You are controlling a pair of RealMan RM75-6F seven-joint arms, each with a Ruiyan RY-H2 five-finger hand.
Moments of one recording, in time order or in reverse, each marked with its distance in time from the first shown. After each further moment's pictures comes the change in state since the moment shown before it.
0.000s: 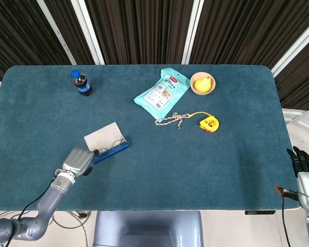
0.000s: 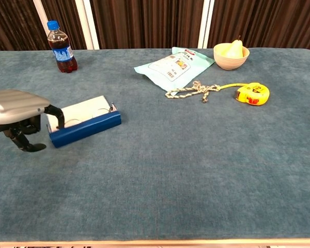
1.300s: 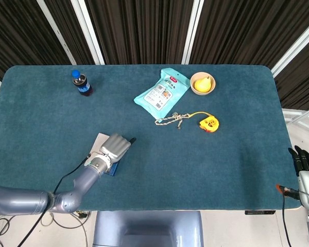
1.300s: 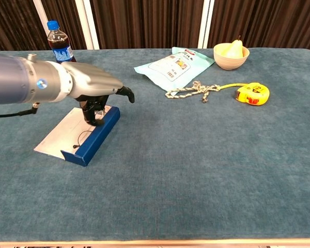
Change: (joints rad) left arm -0.441 -0.080 -0.097 0.063 -0.463 -0.158 0.328; right arm 0.004 0.001 0.008 -0.001 0.020 -0.012 0.008
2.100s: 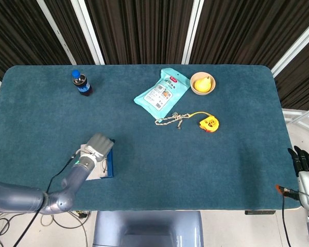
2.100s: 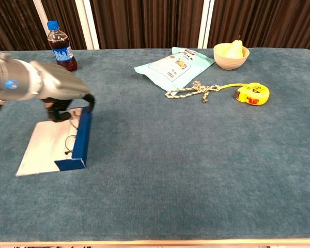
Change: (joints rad) left arm -0.092 0.113 0.185 -0.095 -0.185 0.091 0.087; right arm -0.003 0.001 -0.004 -0.004 -0.009 0.007 0.000
